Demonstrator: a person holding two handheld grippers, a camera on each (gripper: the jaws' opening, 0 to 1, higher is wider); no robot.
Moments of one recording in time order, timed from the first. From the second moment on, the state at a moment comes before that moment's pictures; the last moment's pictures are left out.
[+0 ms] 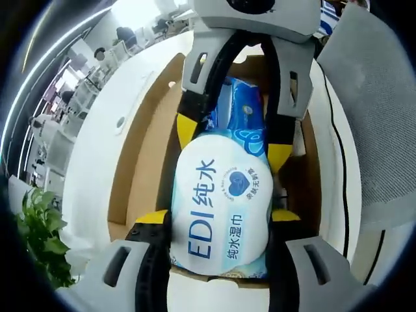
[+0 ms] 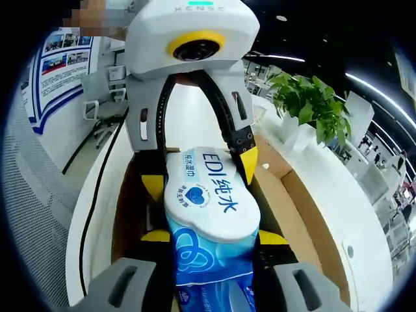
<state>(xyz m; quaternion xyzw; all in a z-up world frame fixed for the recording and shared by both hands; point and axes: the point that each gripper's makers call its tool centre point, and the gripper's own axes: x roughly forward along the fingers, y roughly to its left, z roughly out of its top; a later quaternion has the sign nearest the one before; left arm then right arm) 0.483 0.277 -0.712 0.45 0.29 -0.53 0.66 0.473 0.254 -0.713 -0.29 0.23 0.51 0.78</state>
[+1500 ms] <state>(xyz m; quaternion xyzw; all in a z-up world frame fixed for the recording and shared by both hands) 0.442 0.199 -0.632 0.47 0.25 -0.54 0.66 0.431 0.178 -0.634 -0.30 0.22 0.48 0.79</state>
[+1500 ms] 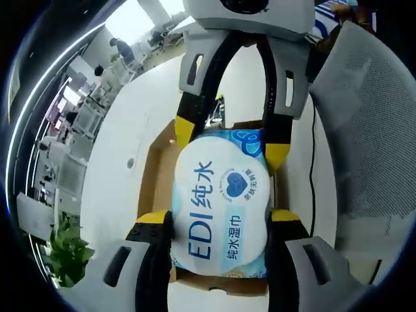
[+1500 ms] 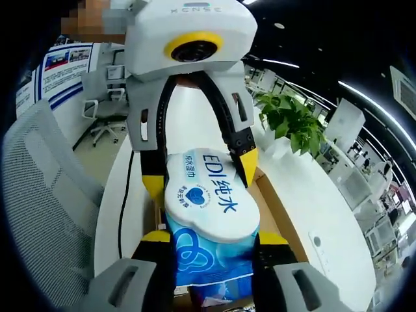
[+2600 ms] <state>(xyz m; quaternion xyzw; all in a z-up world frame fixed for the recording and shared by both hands) 0.446 0.101 -0.628 0.47 0.23 -0.57 0.63 0.436 0.083 -0.628 -0.30 0.24 0.47 0.79</state>
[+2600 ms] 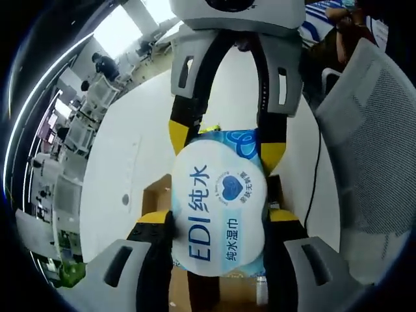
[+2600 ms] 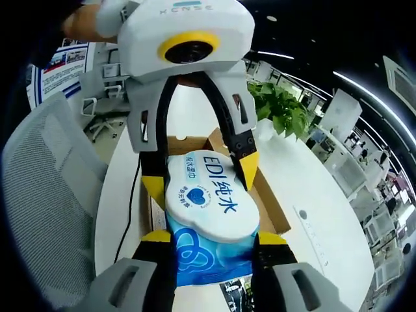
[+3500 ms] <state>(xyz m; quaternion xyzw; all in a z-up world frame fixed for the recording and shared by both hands) 0.468 0.027 -0.633 0.46 0.23 -0.60 0.61 0.458 0.010 -0.630 -0.29 0.25 0.46 0.80</state>
